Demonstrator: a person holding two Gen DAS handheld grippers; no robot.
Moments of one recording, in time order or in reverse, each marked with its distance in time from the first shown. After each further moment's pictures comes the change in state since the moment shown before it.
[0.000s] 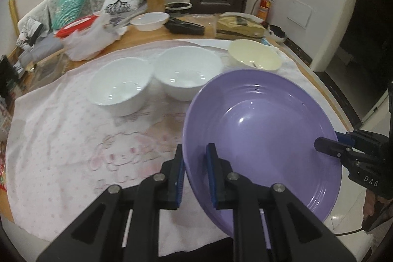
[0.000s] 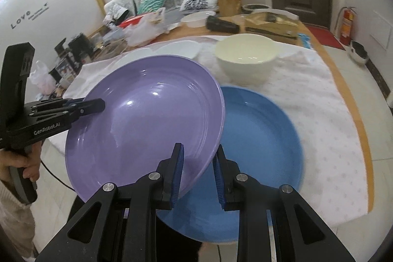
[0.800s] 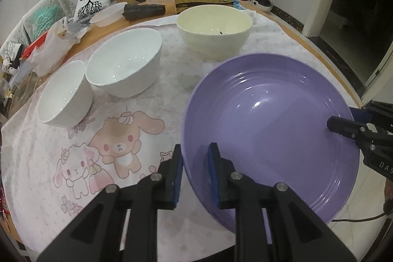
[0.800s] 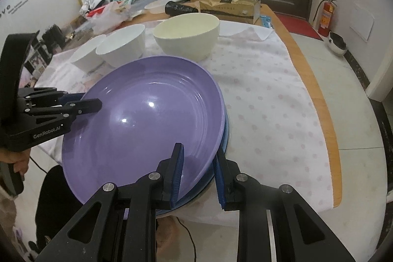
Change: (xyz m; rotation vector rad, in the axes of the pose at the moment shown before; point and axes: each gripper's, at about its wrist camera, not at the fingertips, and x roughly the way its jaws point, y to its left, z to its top) left arm 0.059 -0.068 0.003 0.165 0.110 0.022; right arm 0.001 -0.057 -0.016 -0.010 0.083 -0.143
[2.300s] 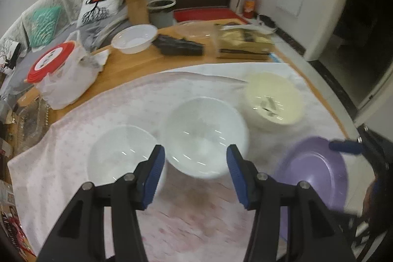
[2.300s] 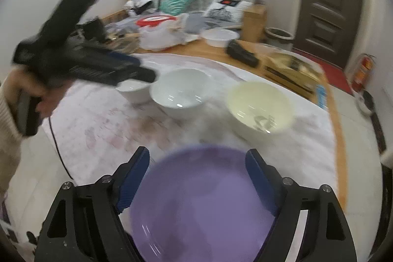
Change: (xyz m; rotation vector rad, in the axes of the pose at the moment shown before) left arm -0.015 0.138 0.108 -0.061 -0.037 -0.072; right arm 0.007 0.105 0.099 -0.274 -0.113 0.154
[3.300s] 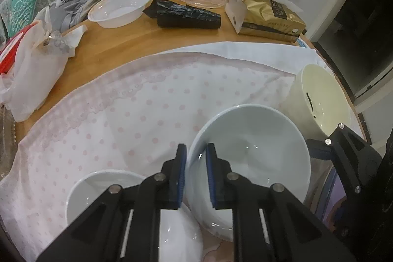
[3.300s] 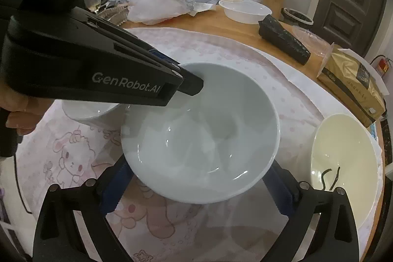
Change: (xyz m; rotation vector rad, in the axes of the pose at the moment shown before) left arm 0.109 0.040 0.034 0.018 0.156 -0.082; right arm 0.158 0.011 0.056 -0.026 0.166 -0.037
